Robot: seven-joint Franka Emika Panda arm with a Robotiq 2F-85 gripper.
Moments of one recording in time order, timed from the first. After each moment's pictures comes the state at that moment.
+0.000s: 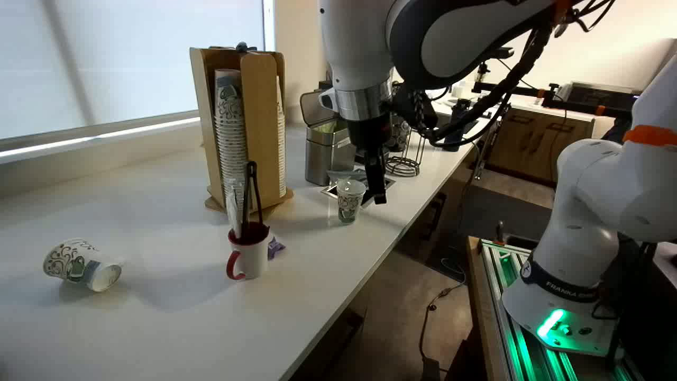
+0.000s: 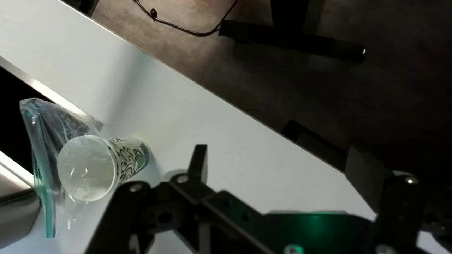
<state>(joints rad) 0.05 -0.23 0.20 -2.31 -0.18 1.81 0.09</state>
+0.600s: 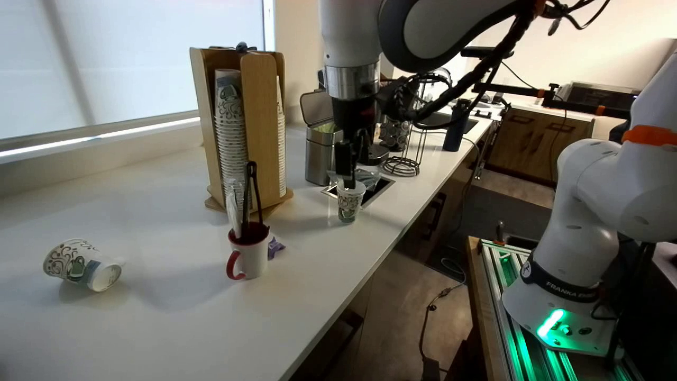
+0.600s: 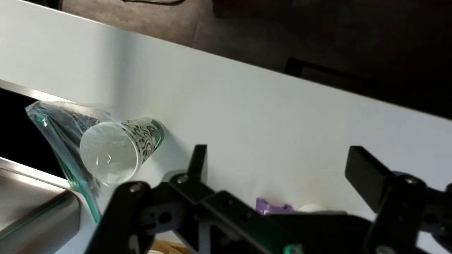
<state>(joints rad) 0.05 -0.22 0.14 -2.27 -0.16 1.93 0.29</state>
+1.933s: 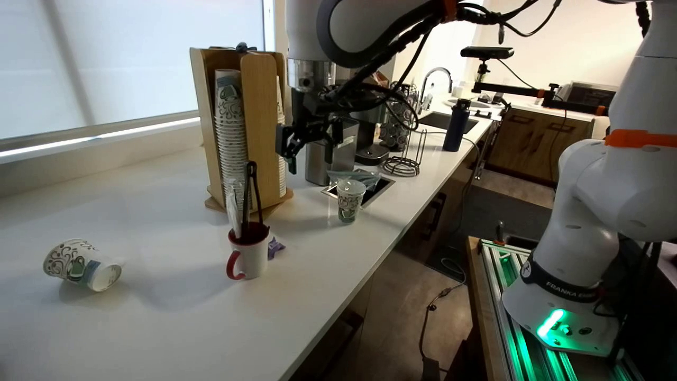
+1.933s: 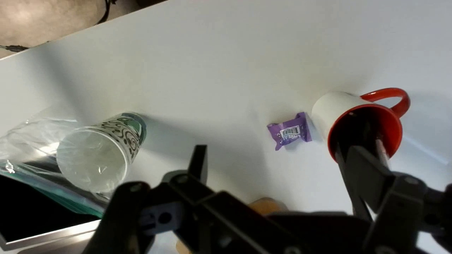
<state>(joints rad) 0.02 0.02 0.06 -2.05 -0.06 2.06 0.70</state>
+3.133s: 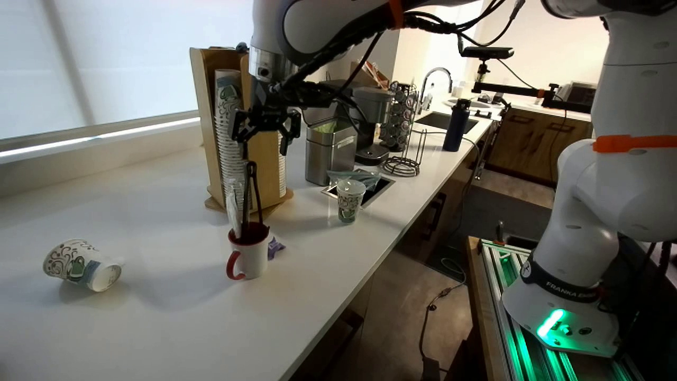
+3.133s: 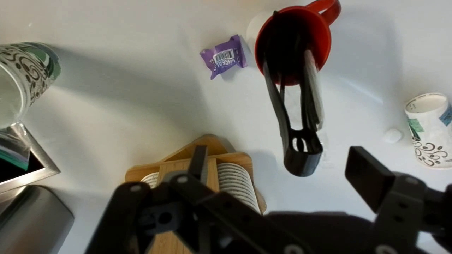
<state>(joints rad) 0.04 0.20 0.04 -1.83 -0.04 2.21 0.70</state>
